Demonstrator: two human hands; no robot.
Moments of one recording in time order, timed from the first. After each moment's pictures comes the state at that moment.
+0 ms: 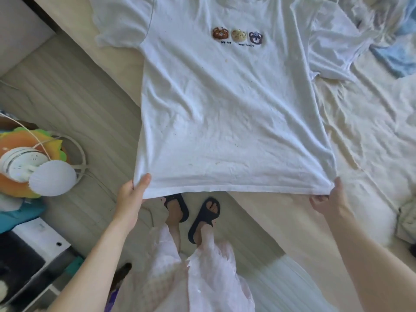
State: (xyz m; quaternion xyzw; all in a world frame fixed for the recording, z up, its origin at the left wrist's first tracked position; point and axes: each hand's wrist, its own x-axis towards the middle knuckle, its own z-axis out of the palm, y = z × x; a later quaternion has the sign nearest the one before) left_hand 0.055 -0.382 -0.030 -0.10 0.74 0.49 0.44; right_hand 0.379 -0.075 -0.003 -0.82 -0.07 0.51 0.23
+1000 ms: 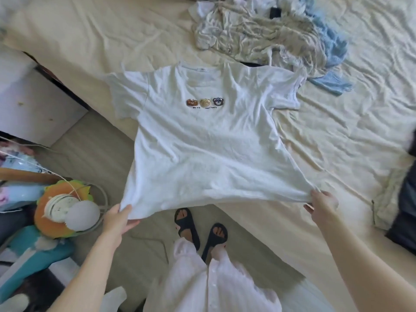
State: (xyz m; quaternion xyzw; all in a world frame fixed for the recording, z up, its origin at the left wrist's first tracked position) left_hand 0.068 -0.382 0.084 -0.14 0.81 0.41 0.39; right_hand 0.424 -0.085 0.070 -0.81 -0.24 0.48 0.23
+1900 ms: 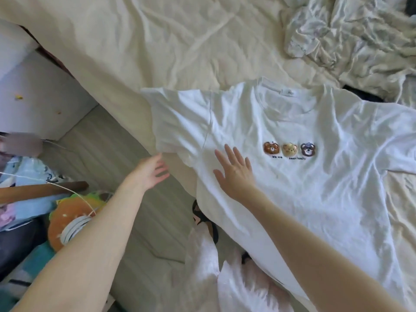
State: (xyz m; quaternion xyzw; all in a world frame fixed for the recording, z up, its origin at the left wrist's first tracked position) left_hand -0.259 -0.190 -0.030 -0.26 0.69 0.45 0.50; right_hand -0.071 -0.067 -0.015 -0.34 -0.87 0.30 -0.20
